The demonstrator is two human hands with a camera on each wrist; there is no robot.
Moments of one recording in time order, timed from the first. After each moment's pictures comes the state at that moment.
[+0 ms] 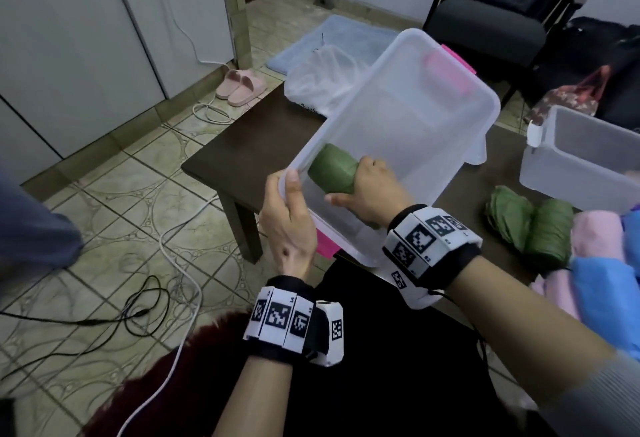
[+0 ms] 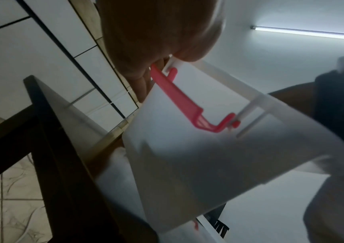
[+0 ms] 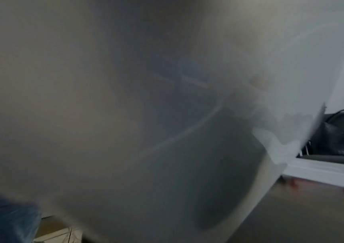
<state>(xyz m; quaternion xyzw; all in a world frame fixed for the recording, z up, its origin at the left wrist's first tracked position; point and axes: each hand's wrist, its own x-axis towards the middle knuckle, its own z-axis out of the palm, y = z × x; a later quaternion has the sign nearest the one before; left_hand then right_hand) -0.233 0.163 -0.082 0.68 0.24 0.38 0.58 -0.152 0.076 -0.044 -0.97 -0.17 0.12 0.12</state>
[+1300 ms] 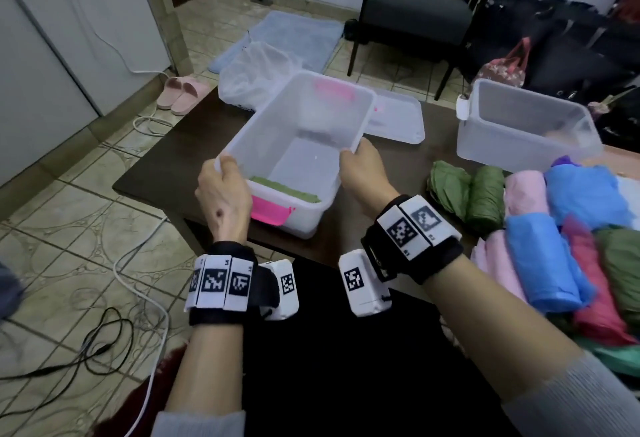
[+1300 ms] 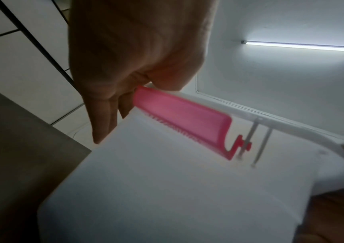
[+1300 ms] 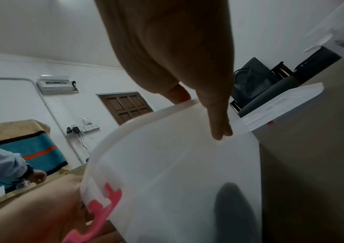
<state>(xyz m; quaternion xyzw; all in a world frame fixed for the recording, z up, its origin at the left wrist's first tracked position) -0.195 0.177 -0.058 0.74 0.34 0.23 0.53 -0.142 0.031 -0.038 -0.83 0.03 0.05 0.56</state>
